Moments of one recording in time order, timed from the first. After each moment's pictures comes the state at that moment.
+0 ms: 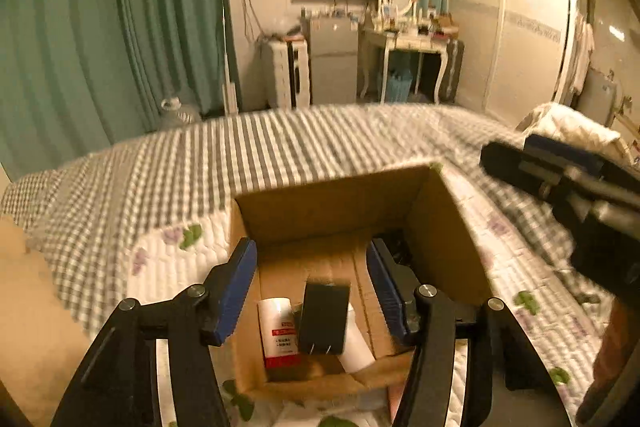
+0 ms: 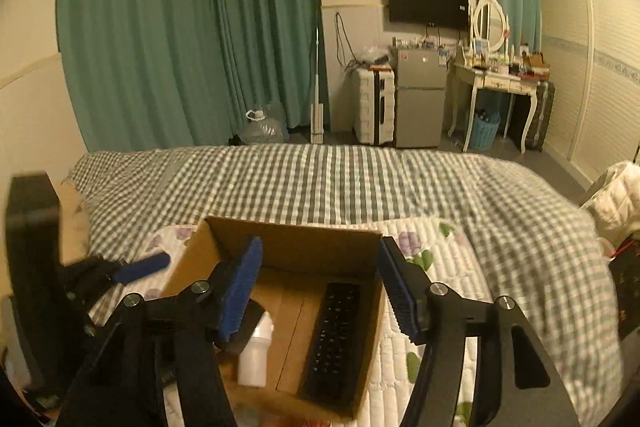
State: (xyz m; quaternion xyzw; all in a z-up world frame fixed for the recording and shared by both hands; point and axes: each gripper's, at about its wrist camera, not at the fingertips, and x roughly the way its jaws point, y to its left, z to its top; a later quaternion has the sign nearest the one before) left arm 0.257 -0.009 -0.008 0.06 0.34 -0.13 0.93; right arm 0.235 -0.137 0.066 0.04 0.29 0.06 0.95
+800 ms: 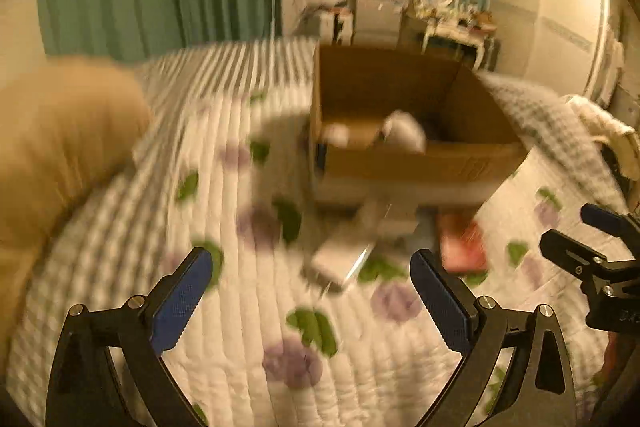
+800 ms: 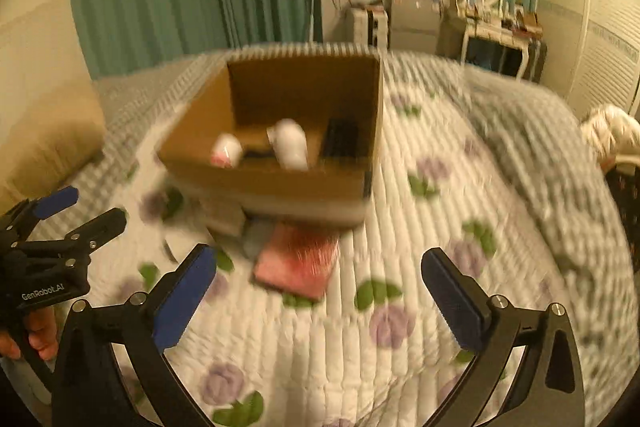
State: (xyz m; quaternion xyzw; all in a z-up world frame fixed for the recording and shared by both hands) left arm 0.133 0.064 -0.123 0.02 0.39 -0.05 0.92; right arm 0.102 -0.115 -0.048 0.02 0.39 0.05 0.92
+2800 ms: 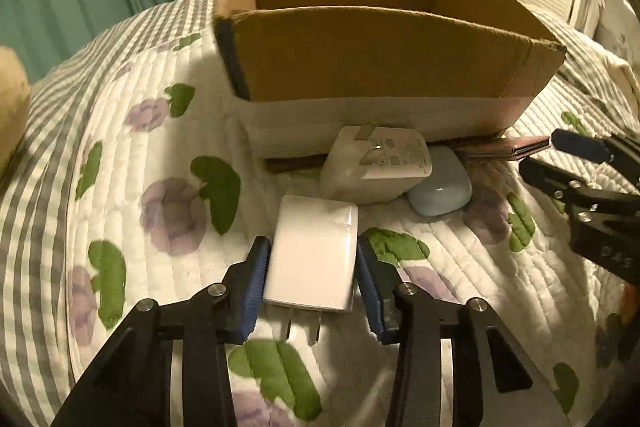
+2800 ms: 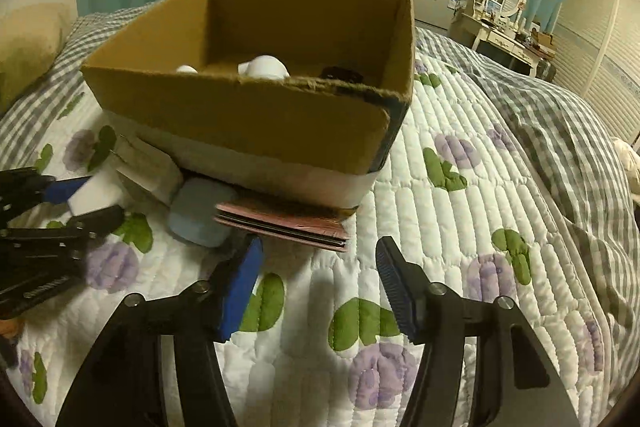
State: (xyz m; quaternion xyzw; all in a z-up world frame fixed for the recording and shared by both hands) left arm 0.181 0.032 -0.188 0.08 0.45 -0.11 0.88; right arm 0.156 -0.117 -0.121 -0.07 0.42 0.04 0.90
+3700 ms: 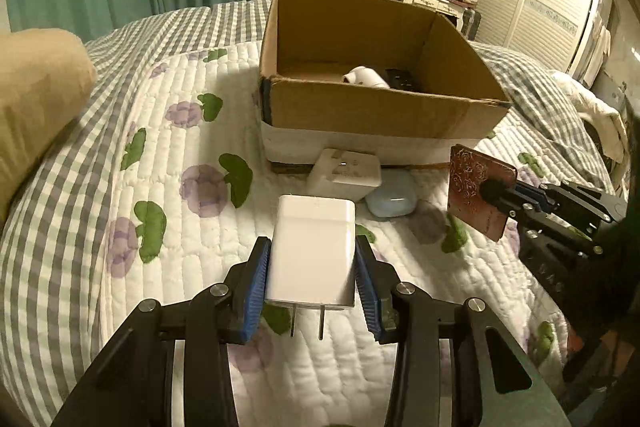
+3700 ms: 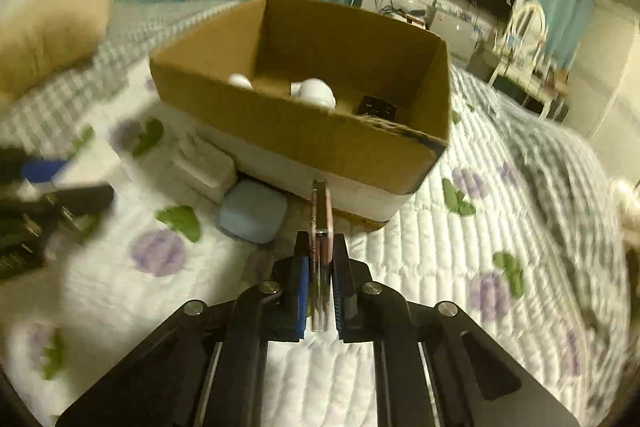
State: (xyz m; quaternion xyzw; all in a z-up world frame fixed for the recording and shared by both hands) left arm 0.133 0.041 -0.132 0.01 0.43 -0.11 0.89; right arm 0.120 -0.096 -0.094 -0.08 0.39 0.09 0.91
